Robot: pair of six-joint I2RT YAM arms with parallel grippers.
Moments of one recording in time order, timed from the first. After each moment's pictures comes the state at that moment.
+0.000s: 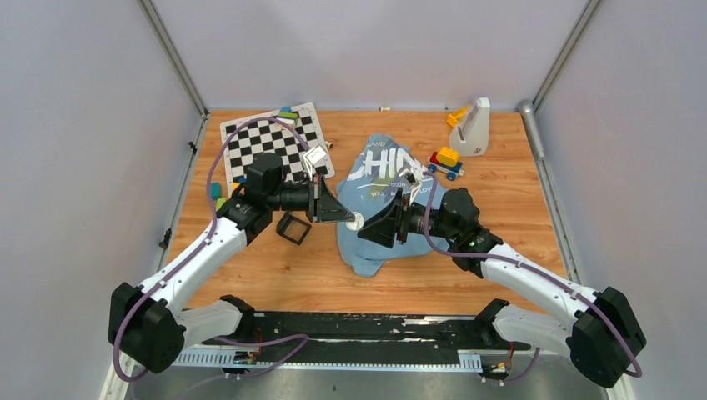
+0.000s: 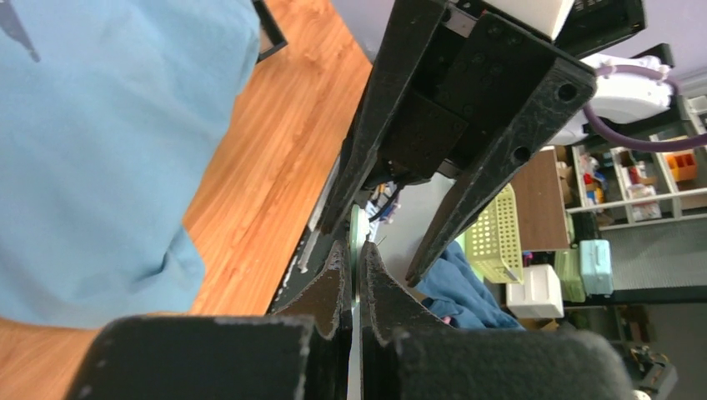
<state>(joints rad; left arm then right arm) -0.48 1.13 0.88 -0.10 0.92 -0.63 0.69 1.06 0.60 0.41 -0.66 0.63</state>
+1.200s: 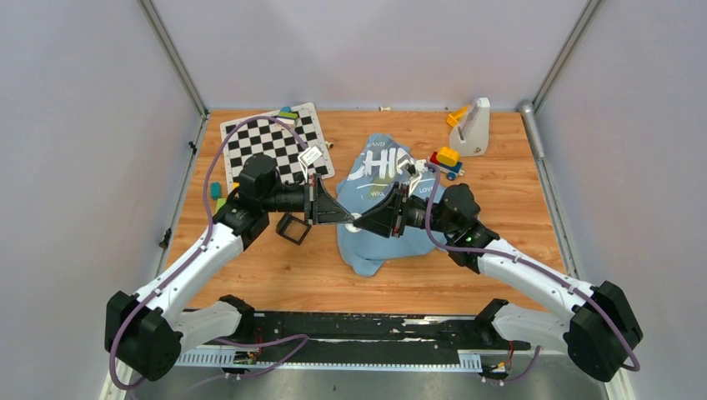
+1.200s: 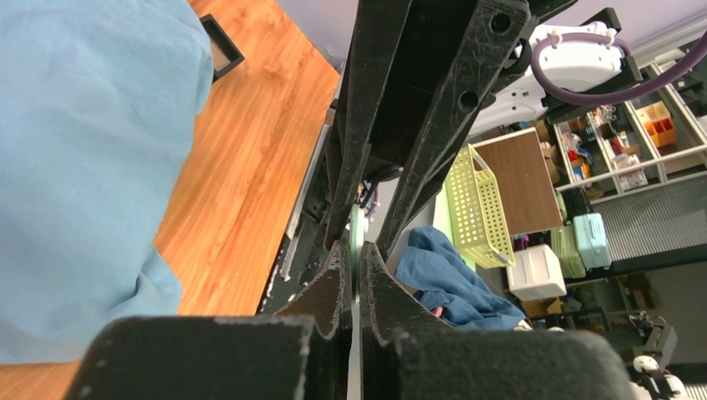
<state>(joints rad) -0.48 1.08 0.84 0.03 1.01 -0.69 0.71 1.10 0.65 0.54 -0.66 0.72</state>
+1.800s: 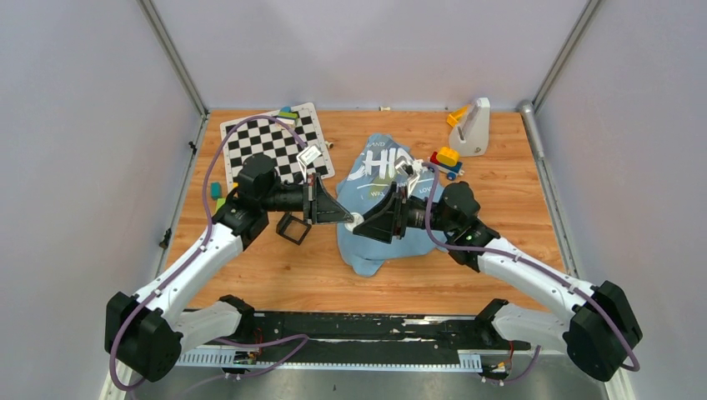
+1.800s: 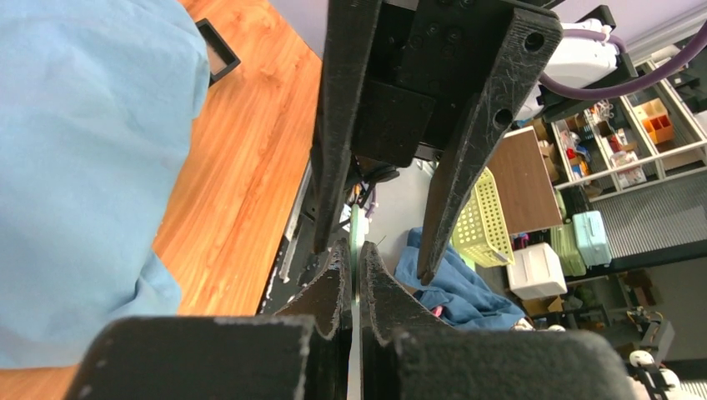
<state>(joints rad) -0.48 1.08 0.84 0.05 1.02 -0.69 0.71 1.11 0.68 0.51 -0.74 0.74</state>
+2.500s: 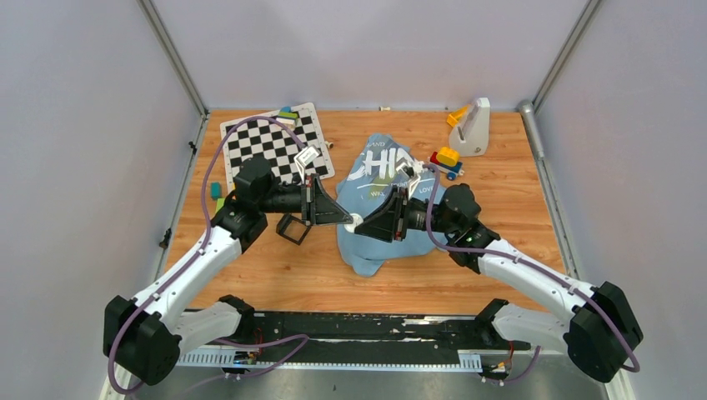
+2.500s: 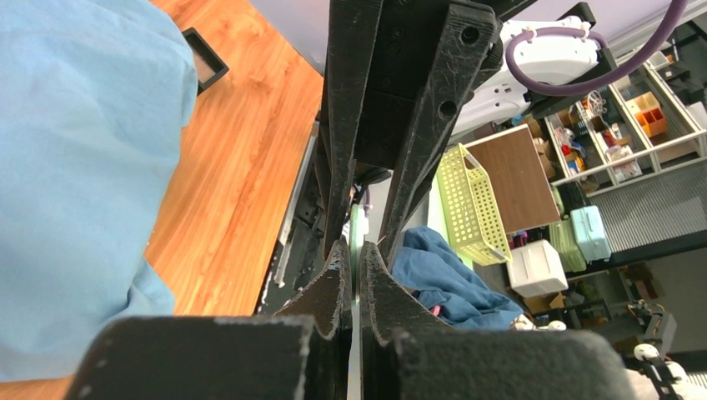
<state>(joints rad) -0.48 1.06 0.82 0.11 1.04 -0.72 0.71 1.09 0.65 0.53 -0.75 0.74</state>
